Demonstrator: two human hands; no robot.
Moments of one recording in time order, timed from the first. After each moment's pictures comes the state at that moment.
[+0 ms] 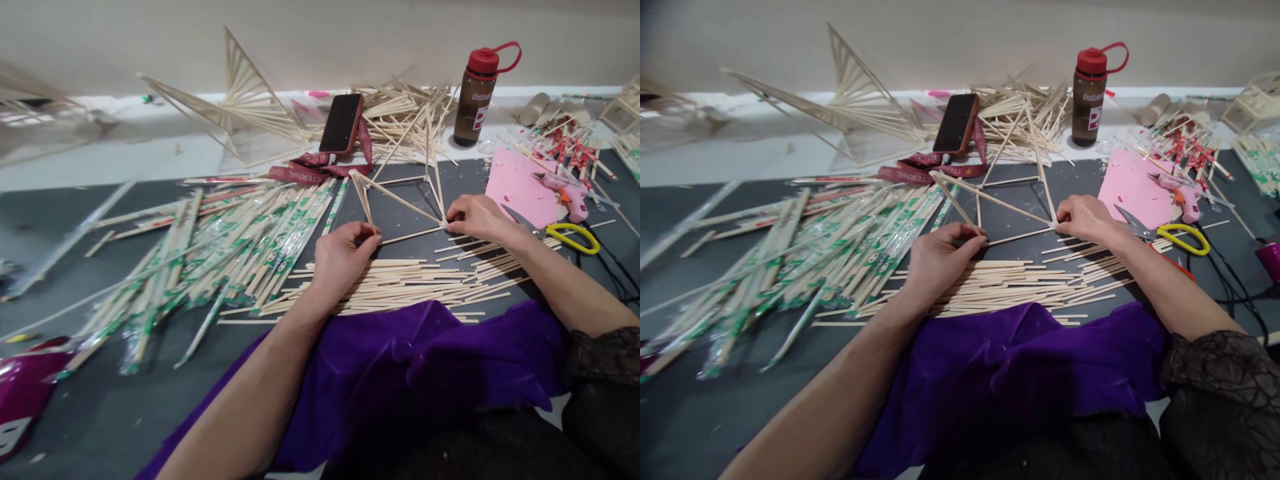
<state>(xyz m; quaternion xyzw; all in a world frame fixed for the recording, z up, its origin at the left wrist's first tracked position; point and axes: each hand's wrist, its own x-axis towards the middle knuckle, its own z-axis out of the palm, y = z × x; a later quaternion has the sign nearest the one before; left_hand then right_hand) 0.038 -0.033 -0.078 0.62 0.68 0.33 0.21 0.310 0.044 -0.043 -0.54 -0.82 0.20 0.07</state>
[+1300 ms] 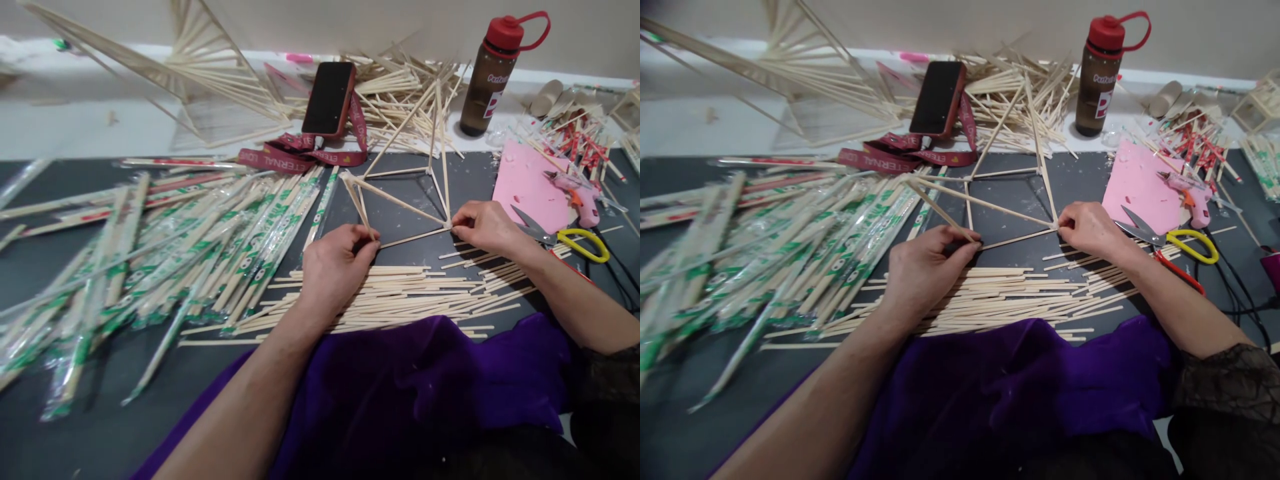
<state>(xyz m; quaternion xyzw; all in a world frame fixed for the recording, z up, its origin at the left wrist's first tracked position) 0.042 -0.040 -0.068 0.65 0.68 0.28 0.19 0.300 0.030 -0.049 -0.56 -0.79 0.22 0.11</state>
